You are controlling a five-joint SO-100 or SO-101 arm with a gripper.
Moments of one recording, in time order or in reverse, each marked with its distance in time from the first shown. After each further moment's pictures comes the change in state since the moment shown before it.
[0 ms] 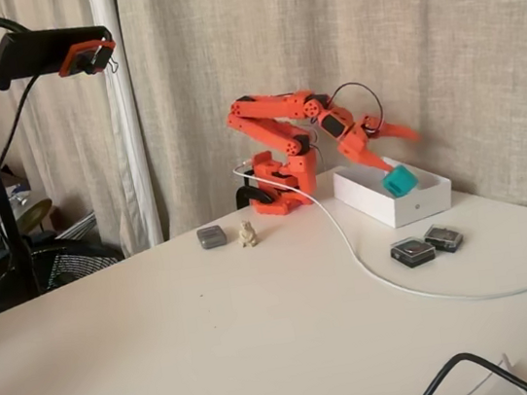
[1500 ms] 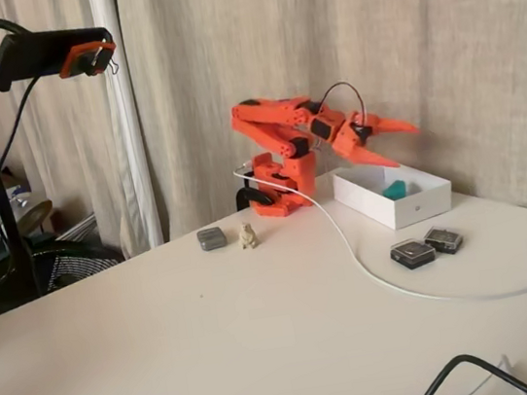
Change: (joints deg) arm 21.0 8.8 7.0 -17.1 10.8
